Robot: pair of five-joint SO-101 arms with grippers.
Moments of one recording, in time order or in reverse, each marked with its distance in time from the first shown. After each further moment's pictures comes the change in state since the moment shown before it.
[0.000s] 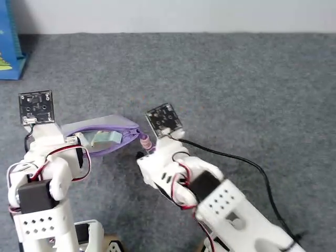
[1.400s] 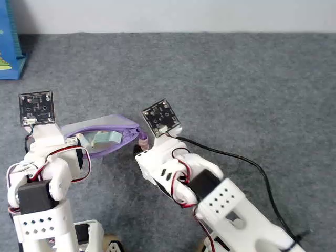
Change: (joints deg) left arm 0.0 0.0 0.0 0.9 0.0; right arm 0.8 -1.5 0.0 -4.0 4.4
